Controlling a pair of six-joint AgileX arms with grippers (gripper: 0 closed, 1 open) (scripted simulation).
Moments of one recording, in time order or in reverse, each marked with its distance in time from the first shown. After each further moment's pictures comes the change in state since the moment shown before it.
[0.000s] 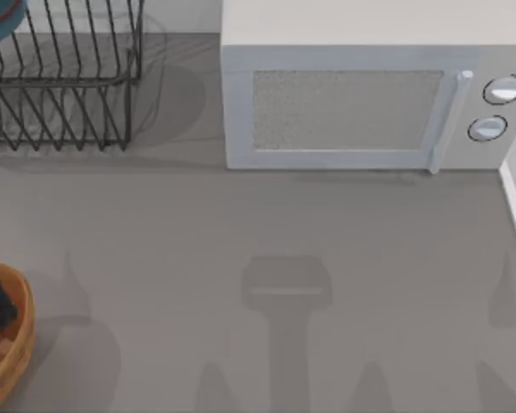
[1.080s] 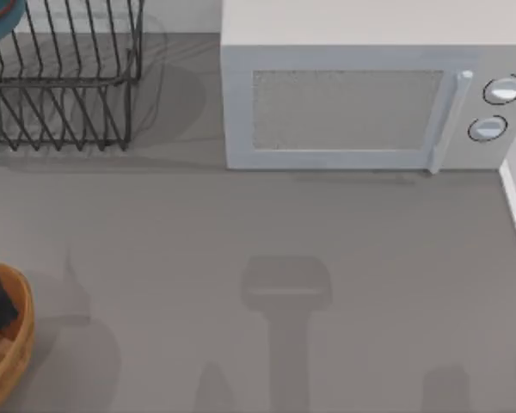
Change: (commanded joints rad) left arm 0.000 0.000 0.000 0.000 0.000 0.000; right arm -0.326 0.956 0.588 -0.733 0.004 -1.293
